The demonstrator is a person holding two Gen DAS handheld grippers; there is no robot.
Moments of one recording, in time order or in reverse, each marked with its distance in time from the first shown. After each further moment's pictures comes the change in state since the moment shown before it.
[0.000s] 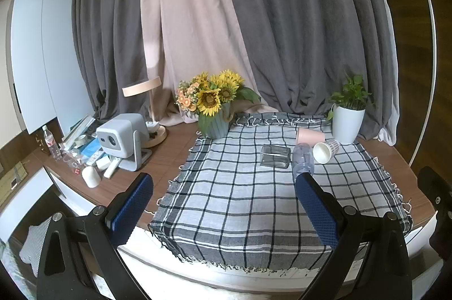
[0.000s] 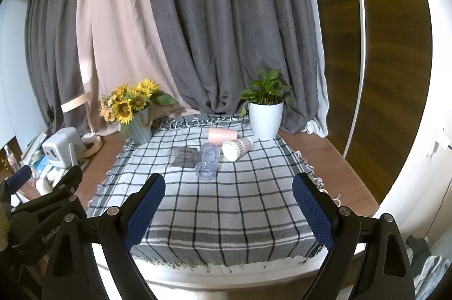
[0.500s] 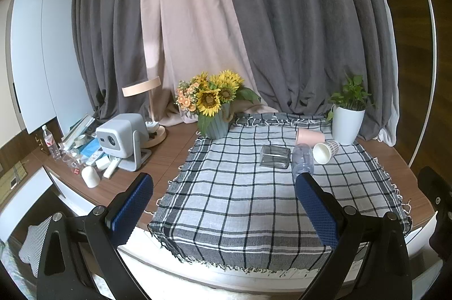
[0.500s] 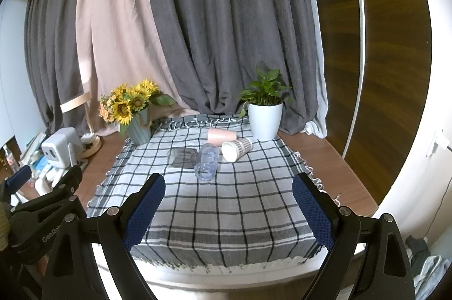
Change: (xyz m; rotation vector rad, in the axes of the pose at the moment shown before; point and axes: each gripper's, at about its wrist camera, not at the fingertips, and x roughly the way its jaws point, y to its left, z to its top) left arm 0.001 0.002 0.000 -0.001 0.001 -0.003; right arm 0.001 0.000 -0.001 0.001 -0.003 0.000
